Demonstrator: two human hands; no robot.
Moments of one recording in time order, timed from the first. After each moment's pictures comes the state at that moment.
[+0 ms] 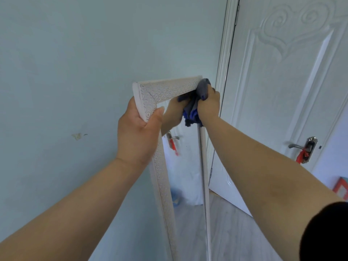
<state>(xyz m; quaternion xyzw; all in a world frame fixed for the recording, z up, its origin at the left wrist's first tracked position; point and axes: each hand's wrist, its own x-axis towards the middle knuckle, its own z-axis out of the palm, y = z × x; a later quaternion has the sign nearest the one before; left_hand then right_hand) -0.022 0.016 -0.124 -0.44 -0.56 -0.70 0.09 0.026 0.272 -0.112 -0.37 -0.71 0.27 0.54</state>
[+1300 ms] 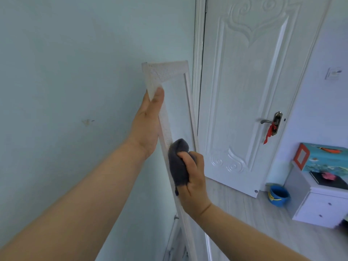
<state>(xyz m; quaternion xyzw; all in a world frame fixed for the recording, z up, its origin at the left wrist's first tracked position) -0.032 0.004 -0.138 -0.48 -0.42 -0.71 -0.31 0.082 0.022 -0.294 -0.22 -0.72 0.28 0.59</state>
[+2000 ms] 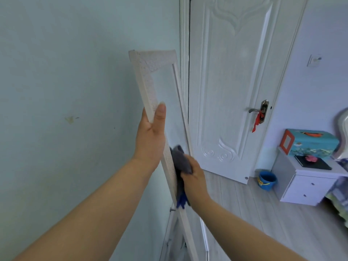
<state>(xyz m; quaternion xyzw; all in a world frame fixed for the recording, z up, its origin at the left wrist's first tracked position) -0.014 0.014 -0.188 -0.48 -0.48 -0.70 -0.21 0.089 0.031 -0.296 -0.35 -0.59 0.51 0.52</state>
